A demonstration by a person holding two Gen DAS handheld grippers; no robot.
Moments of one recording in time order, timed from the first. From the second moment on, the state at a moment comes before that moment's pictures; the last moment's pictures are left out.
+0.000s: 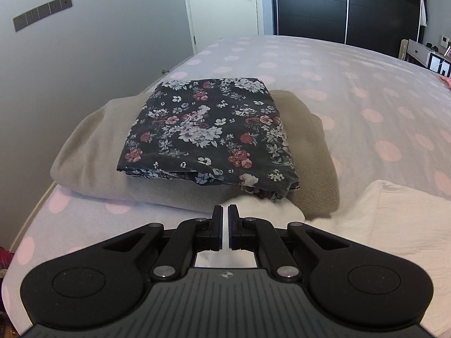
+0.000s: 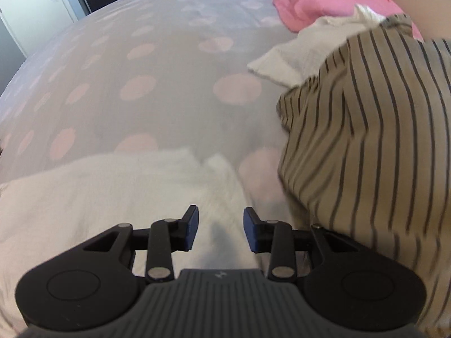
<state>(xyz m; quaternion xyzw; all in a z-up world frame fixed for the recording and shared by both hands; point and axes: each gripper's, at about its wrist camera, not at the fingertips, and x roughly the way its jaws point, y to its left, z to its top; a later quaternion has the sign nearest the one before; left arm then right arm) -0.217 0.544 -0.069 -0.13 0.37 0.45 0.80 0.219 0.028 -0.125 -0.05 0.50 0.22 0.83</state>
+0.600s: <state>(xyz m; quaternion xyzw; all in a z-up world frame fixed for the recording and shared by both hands) -0.227 0.578 -0.117 -0.15 0.42 0.47 0.76 0.259 0.083 -0.179 -0.10 0.49 0.20 0.84</state>
